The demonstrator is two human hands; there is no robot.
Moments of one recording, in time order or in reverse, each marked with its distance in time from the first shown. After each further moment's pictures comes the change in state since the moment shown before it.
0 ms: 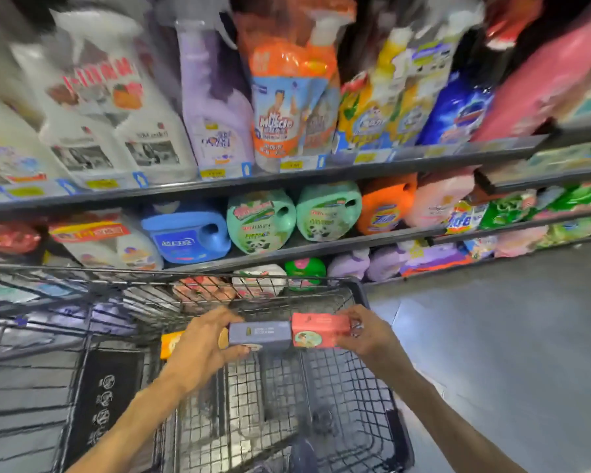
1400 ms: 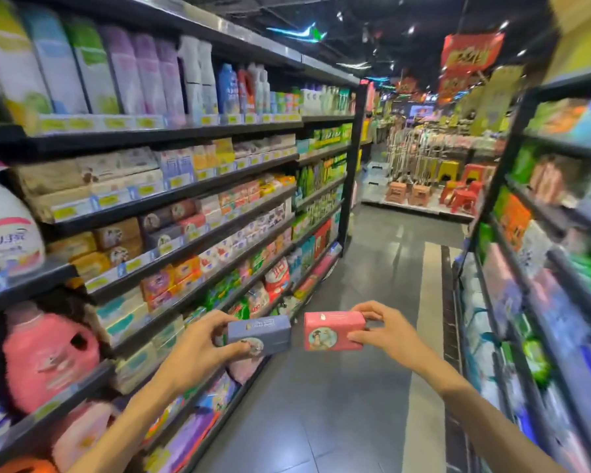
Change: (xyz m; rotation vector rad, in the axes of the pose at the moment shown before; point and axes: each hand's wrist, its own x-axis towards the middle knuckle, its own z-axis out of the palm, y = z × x) left_hand 0.224 0.836 0.154 -0.274 -0.289 0.782; right_hand -0.382 0.151 -0.727 0.209 0.894 -0.085
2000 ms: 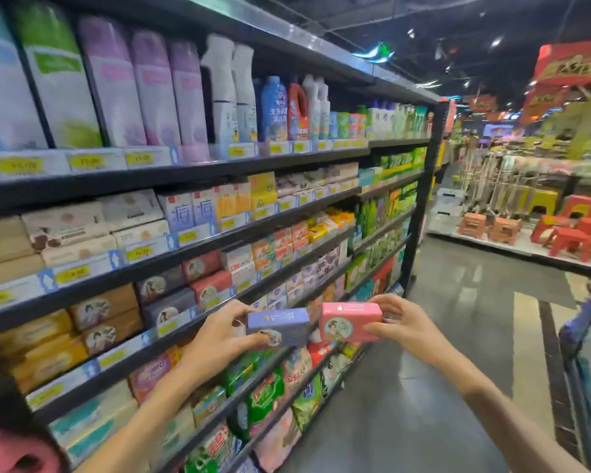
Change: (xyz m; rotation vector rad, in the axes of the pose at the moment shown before) left_hand 0.322 -0.109 -0.047 0.024 0.149 -0.052; right_hand 0.401 0.010 -0.001 0.054 -0.105 -0.149
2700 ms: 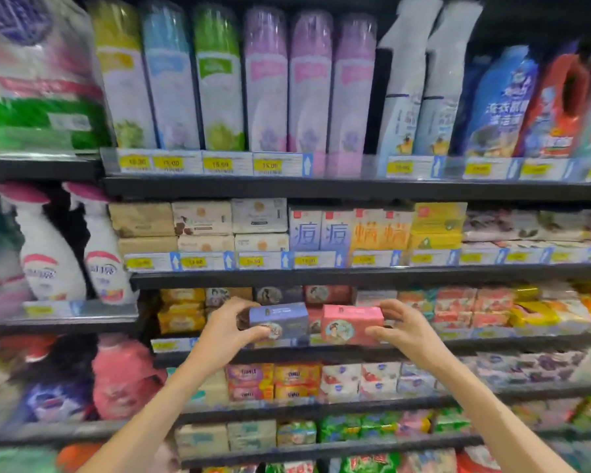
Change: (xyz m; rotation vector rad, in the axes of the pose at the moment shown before) left_hand 0.024 -0.077 -0.081 0.411 0.685 -0.507; right_hand 0.316 -0.002 0.194 0.027 -0.652 -0.372
